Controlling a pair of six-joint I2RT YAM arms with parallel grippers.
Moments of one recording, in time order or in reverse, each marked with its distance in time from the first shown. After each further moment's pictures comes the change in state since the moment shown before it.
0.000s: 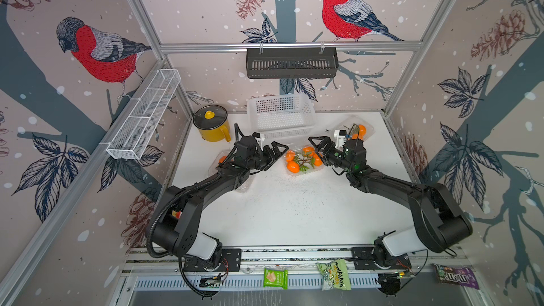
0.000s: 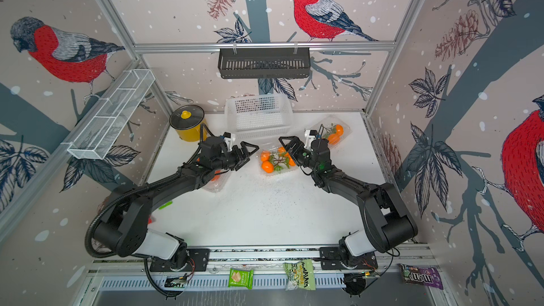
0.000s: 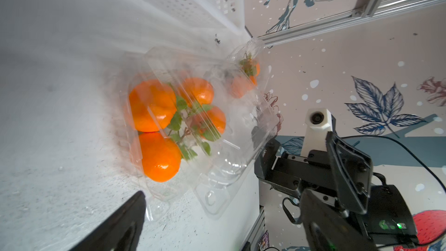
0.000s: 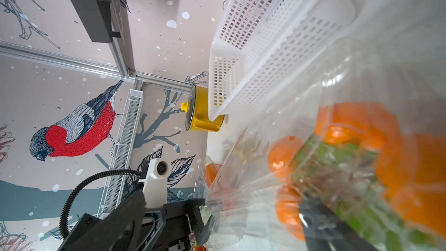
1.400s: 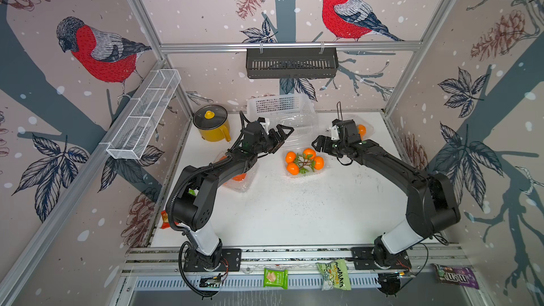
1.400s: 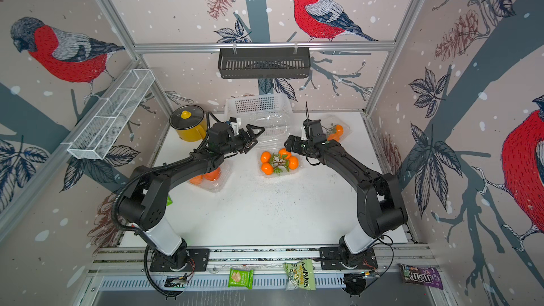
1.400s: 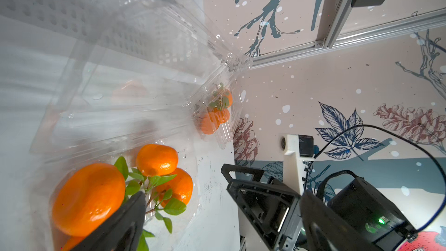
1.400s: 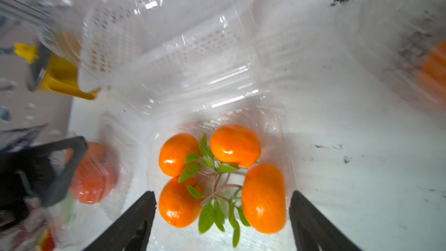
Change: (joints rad) left arm 0.001 0.239 0.229 0.122 0.010 -0.067; right arm 0.004 0.101 0.436 -0.948 0.227 -0.649
